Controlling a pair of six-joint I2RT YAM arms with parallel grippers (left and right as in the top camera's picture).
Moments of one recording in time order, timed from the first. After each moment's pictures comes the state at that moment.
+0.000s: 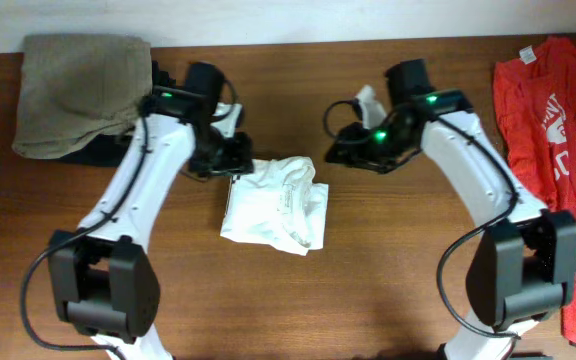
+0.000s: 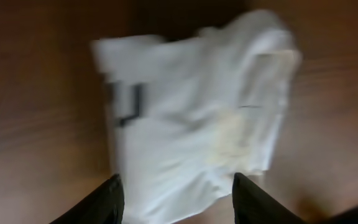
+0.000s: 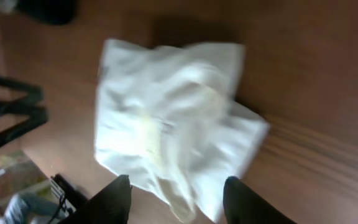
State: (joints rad) left arm -0.23 1.90 1.67 -1.19 0.27 -0.18; right arm 0.22 1.88 1.54 -0.93 -0.63 0.20
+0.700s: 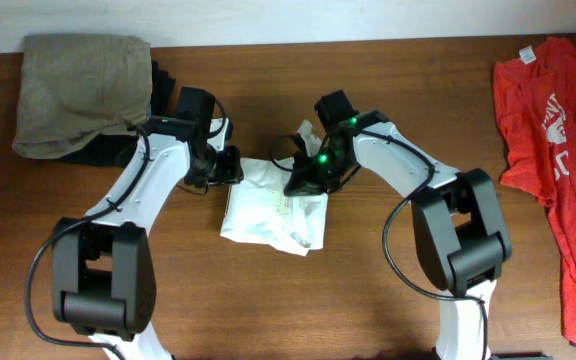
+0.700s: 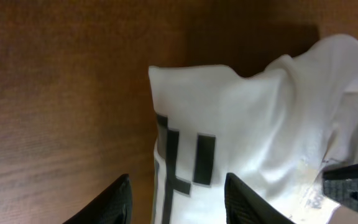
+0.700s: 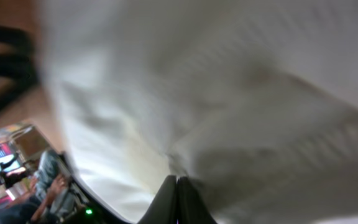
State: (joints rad) left arm -0.20 1.90 1.40 -0.84 0.23 -0.18; right arm 0.38 2.14 1.55 -0.85 -0.71 0.31
